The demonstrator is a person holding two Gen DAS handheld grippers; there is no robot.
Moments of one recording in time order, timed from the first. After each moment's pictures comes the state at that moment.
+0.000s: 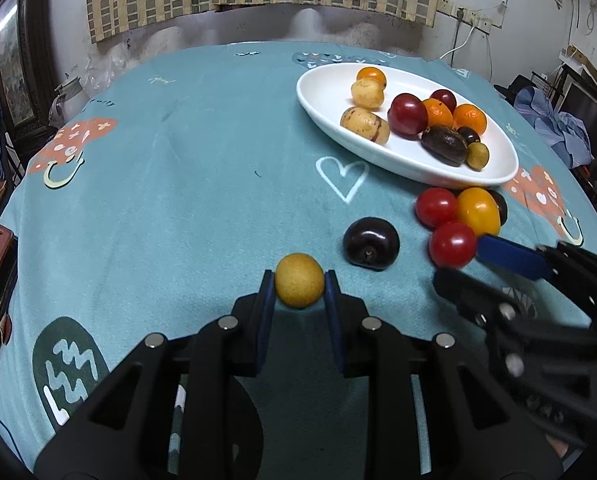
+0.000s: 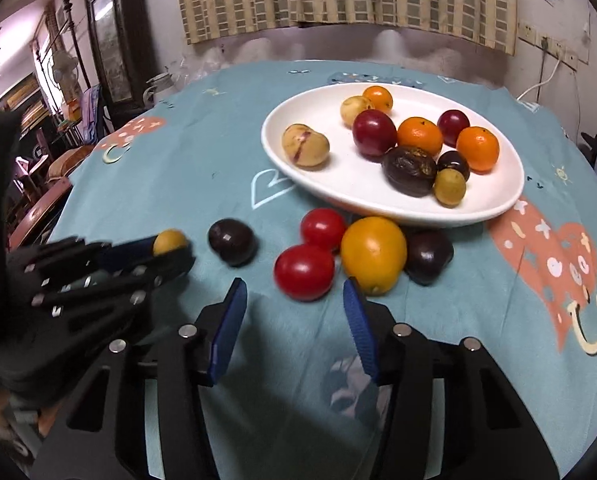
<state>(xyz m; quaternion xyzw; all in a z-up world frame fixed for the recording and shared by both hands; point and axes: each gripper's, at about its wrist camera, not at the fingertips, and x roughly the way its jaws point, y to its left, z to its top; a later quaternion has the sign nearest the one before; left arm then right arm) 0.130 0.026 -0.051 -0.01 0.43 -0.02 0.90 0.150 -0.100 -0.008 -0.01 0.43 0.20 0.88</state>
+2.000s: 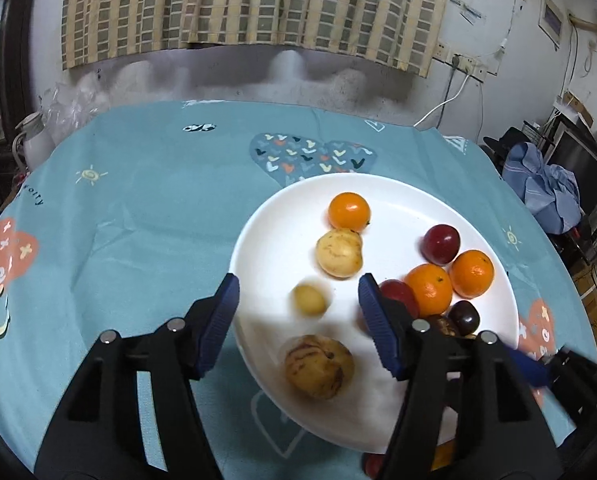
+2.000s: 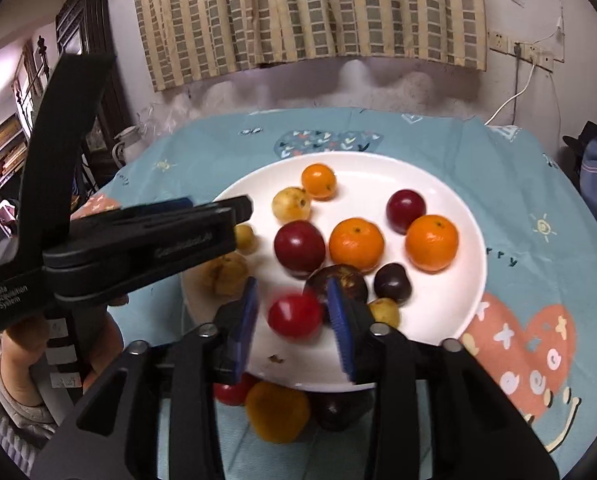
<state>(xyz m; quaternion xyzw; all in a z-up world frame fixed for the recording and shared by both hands) 0.283 0.002 -0.007 -0.05 0.38 -0.05 0.92 0.221 -0.145 0.032 0.03 0.36 0.15 0.92</state>
